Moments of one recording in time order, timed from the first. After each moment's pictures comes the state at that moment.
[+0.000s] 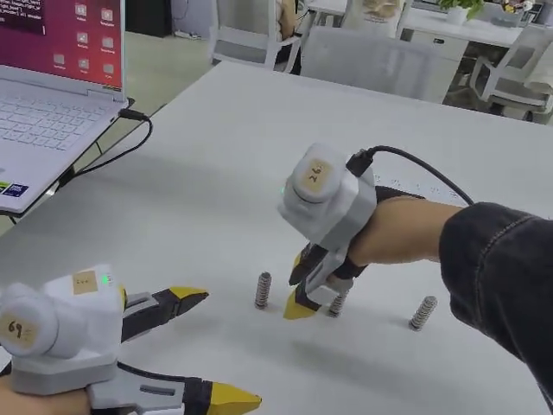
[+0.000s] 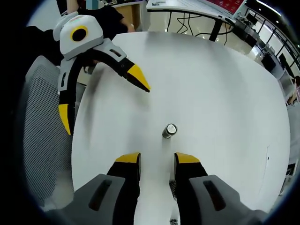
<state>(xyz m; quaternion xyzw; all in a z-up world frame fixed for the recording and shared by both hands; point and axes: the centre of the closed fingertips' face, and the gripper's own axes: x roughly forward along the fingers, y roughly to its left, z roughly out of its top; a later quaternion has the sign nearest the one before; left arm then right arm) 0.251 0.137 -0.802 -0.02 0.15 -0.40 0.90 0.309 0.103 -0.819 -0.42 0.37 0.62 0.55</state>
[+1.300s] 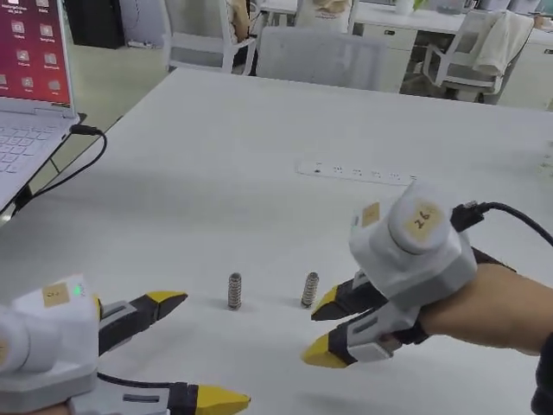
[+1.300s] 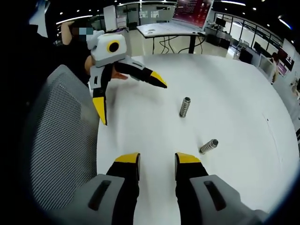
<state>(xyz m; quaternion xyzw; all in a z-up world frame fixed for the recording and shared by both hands) 0.252 0.123 -0.793 -0.03 0.15 -0.42 0.90 0.255 0.037 -0.795 -0.28 0.33 0.60 0.67</state>
